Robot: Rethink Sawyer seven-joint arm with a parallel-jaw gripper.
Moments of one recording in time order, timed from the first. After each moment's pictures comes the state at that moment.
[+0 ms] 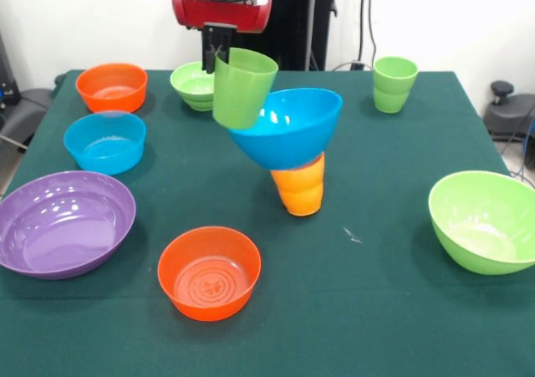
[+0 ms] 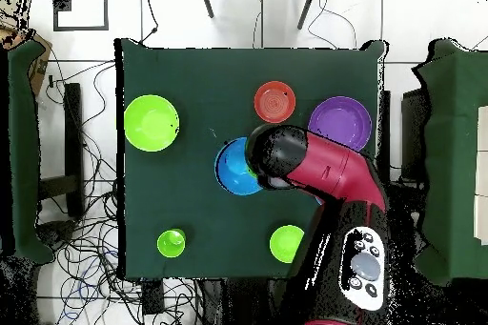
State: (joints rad) arm -0.19 -0.67 -0.24 1.57 0.08 0.80 1.36
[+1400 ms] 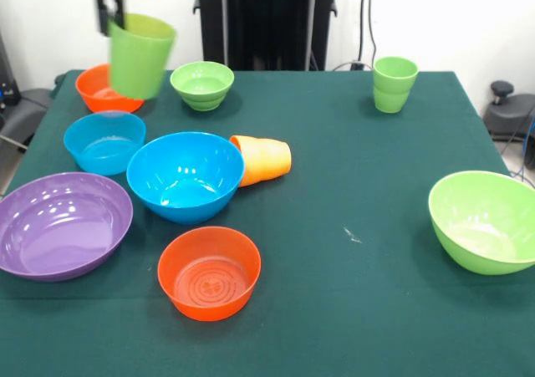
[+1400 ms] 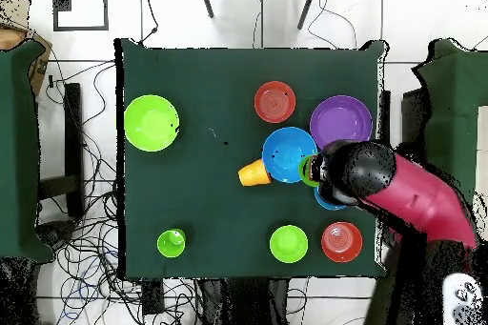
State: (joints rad) arm -0.43 -0.77 -0.20 1.59 -0.02 0.80 1.36
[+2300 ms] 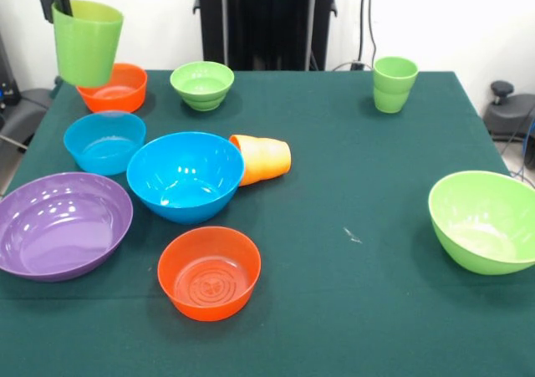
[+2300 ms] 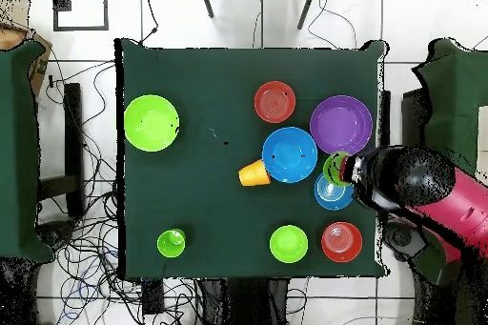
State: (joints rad) arm -0.61 -0.82 -0.05 1.59 -0.05 0.84 1.36
